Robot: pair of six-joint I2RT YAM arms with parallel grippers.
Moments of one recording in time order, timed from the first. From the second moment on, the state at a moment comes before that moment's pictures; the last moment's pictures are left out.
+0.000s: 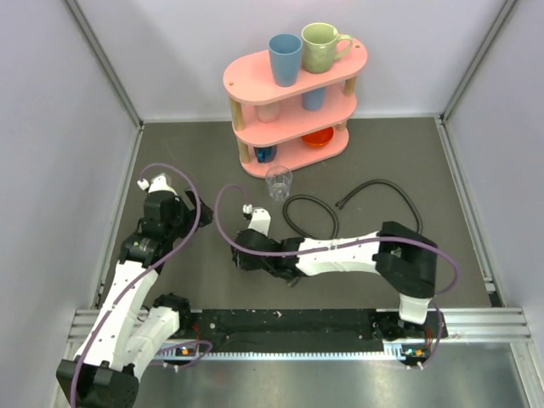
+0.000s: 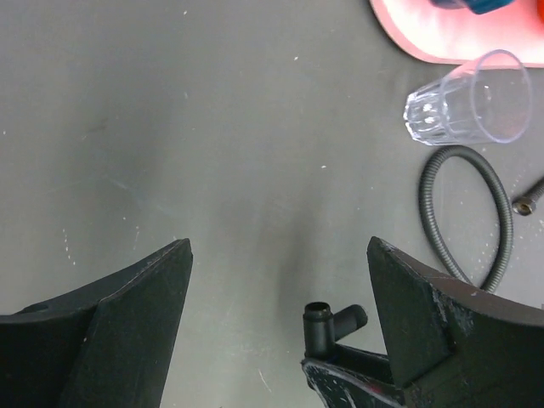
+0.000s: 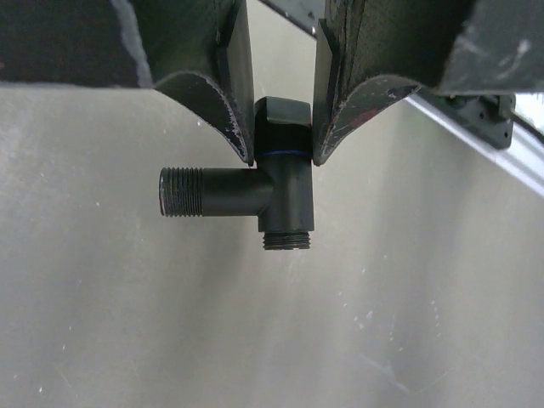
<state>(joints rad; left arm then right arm) -0.17 0.77 0.74 -0.58 -0.06 -0.59 1.28 1.80 1.16 -0.10 0.37 0.94</state>
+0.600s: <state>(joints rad) -0.13 0.80 0.70 -0.58 -0.01 -0.63 1.28 1.95 1.30 -0.19 0.39 0.98</state>
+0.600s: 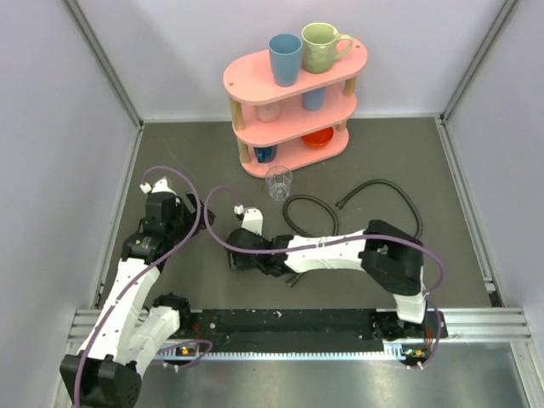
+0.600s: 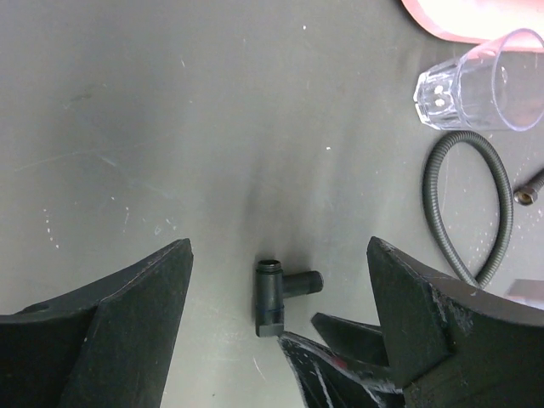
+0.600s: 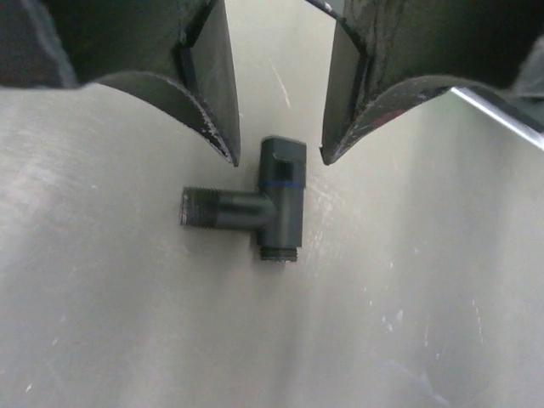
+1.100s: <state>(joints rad) -0.09 0.87 0.68 -0.58 0.02 -0.71 1.14 1.70 1.02 0.06 -0.08 -0.02</state>
